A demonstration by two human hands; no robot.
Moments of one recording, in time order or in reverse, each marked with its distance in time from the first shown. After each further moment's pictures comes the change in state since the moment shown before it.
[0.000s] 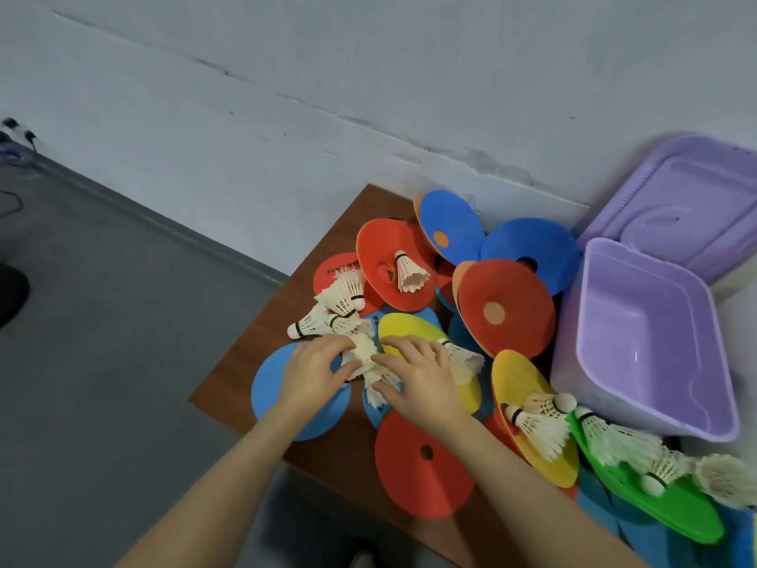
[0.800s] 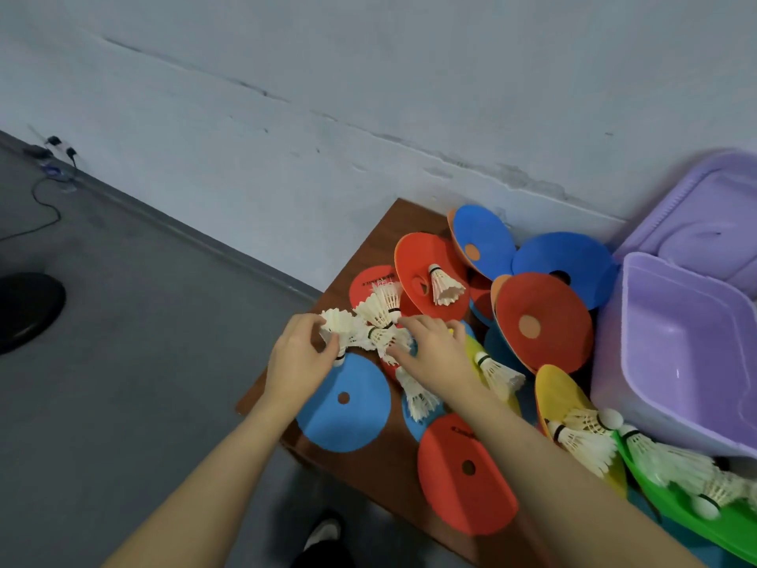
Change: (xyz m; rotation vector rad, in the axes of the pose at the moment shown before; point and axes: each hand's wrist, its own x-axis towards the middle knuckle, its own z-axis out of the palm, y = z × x) left_hand 0.001 -0.030 -0.064 -0.091 0.283 -0.289; right_hand 0.066 -0.025 -0.002 -0.042 -0.078 0.164
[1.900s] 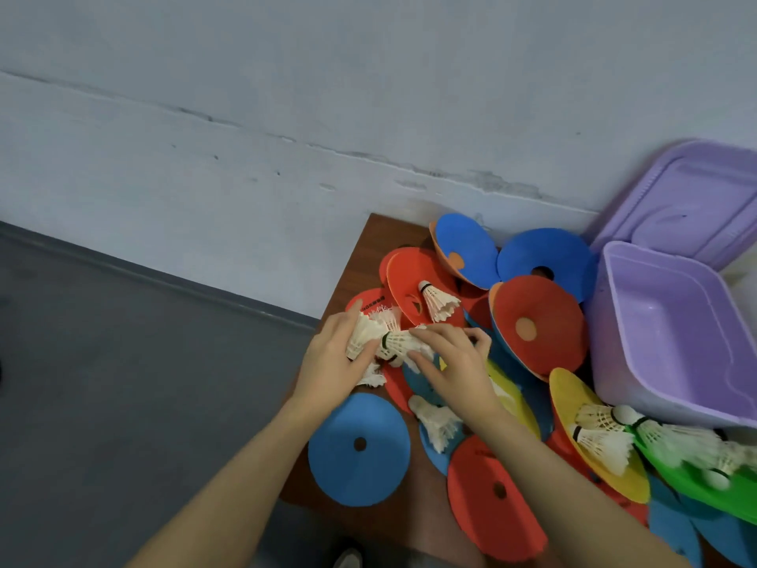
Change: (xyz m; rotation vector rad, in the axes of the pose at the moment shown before) left_hand 0.072 0.003 0.018 -0.156 -0.238 0.366; right_hand 0.015 -0.008 0.000 0.143 0.398 0.053
